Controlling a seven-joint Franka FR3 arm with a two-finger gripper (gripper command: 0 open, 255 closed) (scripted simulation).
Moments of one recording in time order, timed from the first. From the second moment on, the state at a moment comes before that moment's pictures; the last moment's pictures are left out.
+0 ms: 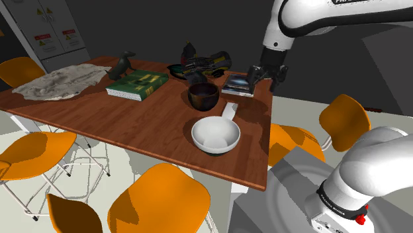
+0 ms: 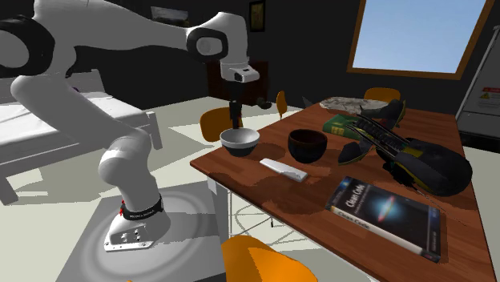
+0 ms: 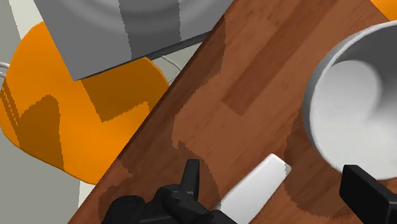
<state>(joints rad) -0.03 -0.66 0.05 -2.40 0.13 1.79 0.33</state>
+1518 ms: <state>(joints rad) -0.16 0.09 0.19 -2.18 -0.02 2.28 1.04</state>
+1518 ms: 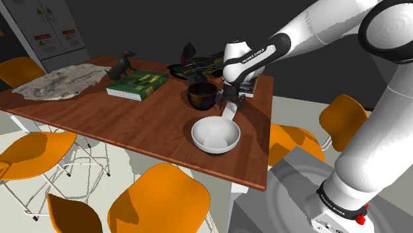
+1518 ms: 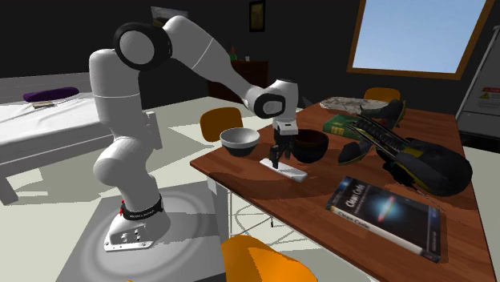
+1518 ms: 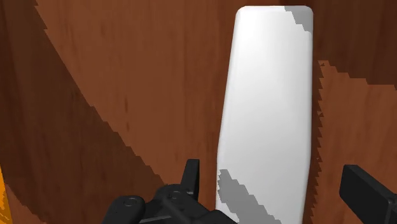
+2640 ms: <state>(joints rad) -0.16 0.13 0.19 -2.20 -0.04 2.34 1.05</state>
